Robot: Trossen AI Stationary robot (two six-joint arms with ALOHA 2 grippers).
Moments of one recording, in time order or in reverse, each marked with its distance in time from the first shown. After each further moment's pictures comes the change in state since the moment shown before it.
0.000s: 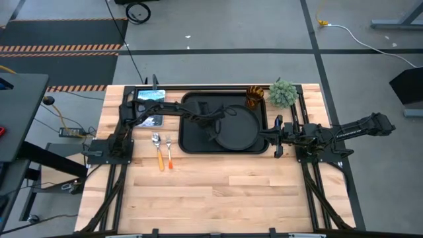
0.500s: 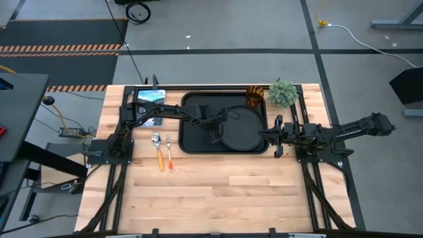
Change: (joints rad) left arm -0.031 -0.003 0.001 0.056 0.002 0.058; right arm 0.000 0.000 0.000 0.000 0.000 0.000
